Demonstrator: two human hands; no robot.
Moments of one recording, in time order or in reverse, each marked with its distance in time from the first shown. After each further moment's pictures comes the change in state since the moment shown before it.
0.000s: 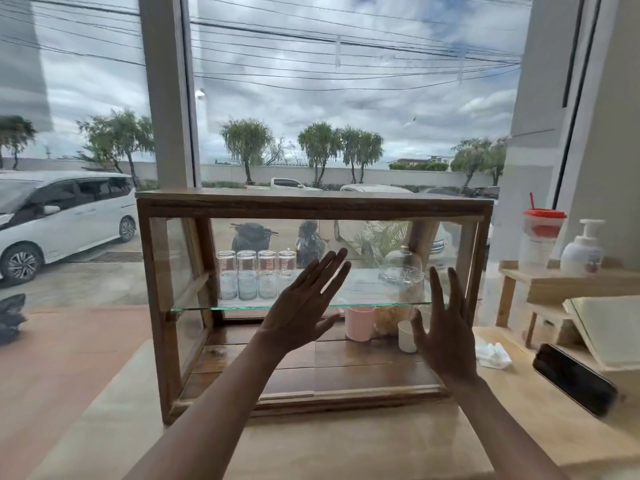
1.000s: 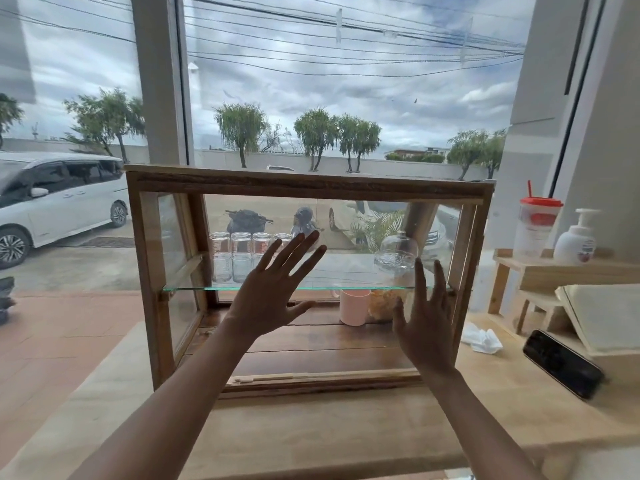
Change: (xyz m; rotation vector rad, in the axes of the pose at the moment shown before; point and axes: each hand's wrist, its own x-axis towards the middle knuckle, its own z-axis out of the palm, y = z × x) left_hand -0.029 -0.023 0.000 0.134 0.047 -0.068; right_hand -0.017 -0.024 0.015 -0.017 0.036 0.063
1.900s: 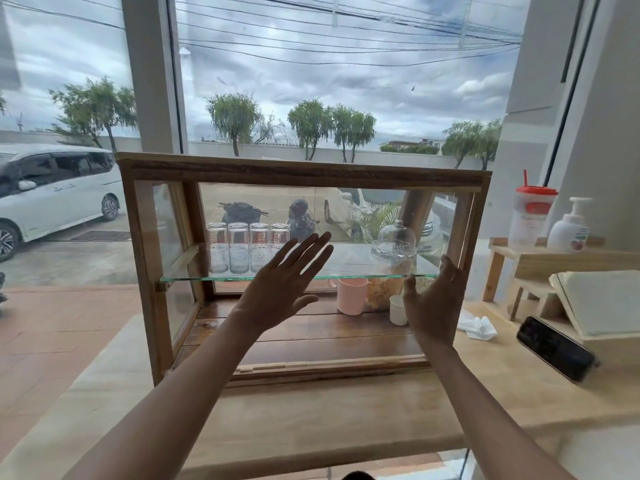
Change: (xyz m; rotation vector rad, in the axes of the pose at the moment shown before) left_hand 0.000 0.012 0.002 0.068 -0.042 0.107; right_hand 0.018 -0.010 -0.009 0.183 0.109 0.342
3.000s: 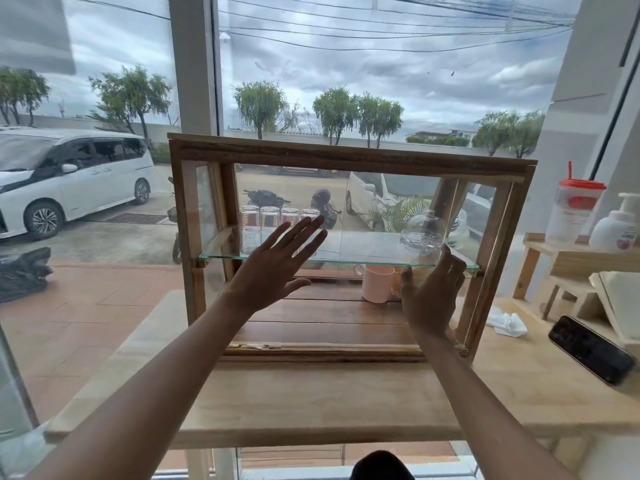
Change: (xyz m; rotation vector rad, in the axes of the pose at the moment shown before) left_hand -0.045 -0.046 0.002 0.019 -0.006 -0.022; right_hand -0.034 -0.034 0.026 0.050 -0.059 0.010
